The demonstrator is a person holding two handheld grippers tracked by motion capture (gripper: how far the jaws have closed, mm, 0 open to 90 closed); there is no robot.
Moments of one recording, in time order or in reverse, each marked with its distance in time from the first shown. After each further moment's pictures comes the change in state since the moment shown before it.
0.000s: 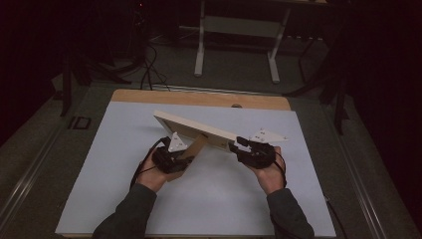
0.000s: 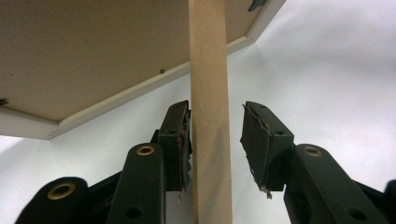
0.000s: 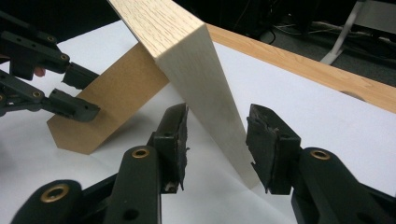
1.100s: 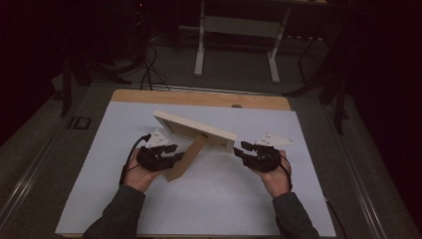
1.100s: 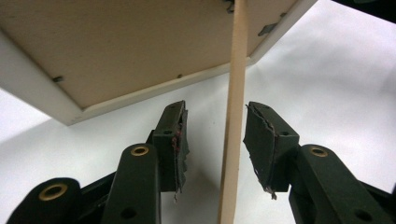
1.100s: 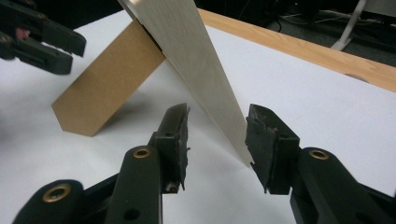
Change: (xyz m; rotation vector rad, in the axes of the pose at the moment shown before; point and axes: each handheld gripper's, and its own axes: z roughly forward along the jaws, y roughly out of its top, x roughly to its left) left arm 0.026 -0.018 -0.030 -0.106 -0.042 -0.117; right arm -0.010 -0.014 -0.009 0.028 0.024 0.021
